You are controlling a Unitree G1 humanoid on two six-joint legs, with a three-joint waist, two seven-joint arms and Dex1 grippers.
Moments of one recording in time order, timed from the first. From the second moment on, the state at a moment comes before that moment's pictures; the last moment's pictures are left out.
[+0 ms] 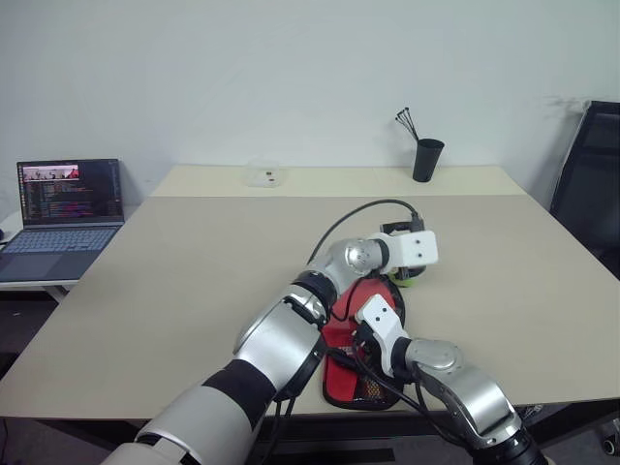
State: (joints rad) left arm -1.38 -0.05 -0.28 1.39 0.46 -0.42 -0.44; right arm -0.28 -0.27 0.36 -0.27 0.10 0.74 0.53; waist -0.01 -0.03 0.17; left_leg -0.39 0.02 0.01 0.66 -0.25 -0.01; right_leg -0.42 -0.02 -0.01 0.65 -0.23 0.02
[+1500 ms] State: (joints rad) left arm -1.00 0.14 -0.14 1.09 0.06 -0.18 -1.03; right arm -0.69 -0.43 0.11 0.43 0.11 0.45 0.64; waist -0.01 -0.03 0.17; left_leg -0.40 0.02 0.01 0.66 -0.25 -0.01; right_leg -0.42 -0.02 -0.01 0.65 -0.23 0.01
